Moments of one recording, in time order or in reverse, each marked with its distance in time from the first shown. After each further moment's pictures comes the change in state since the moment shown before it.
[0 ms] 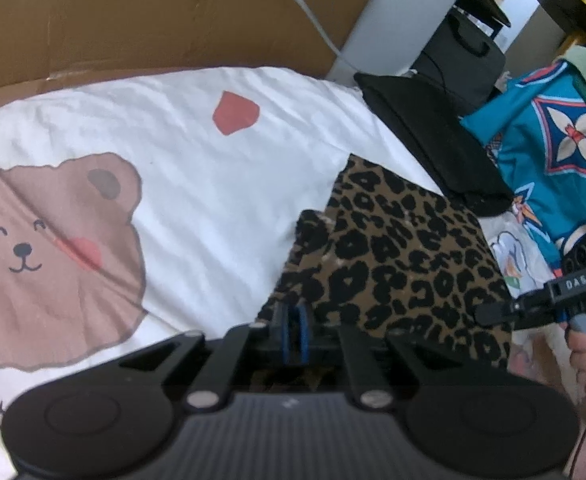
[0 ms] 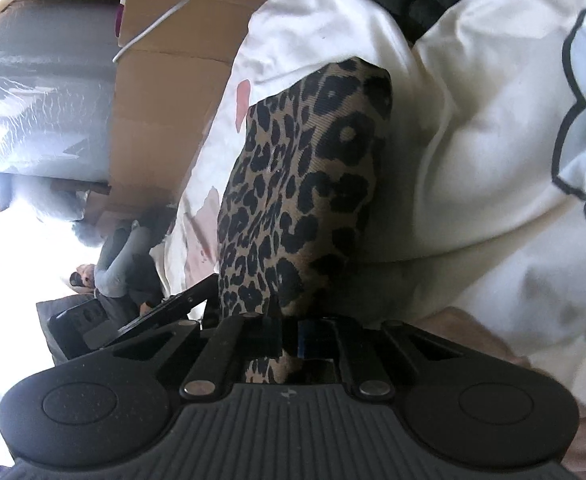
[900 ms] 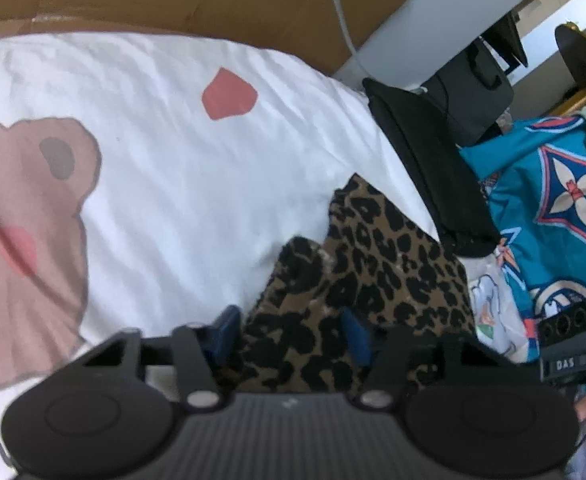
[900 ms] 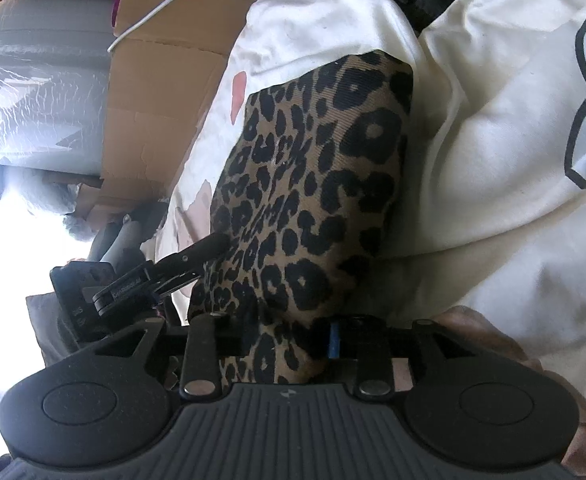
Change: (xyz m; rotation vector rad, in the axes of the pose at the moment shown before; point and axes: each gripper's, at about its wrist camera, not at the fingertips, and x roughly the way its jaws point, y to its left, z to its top) left arm 0.044 0.018 0.024 -0.170 0.025 -0.130; right arm 0.013 0.003 -0.006 -0.005 0.000 -0.024
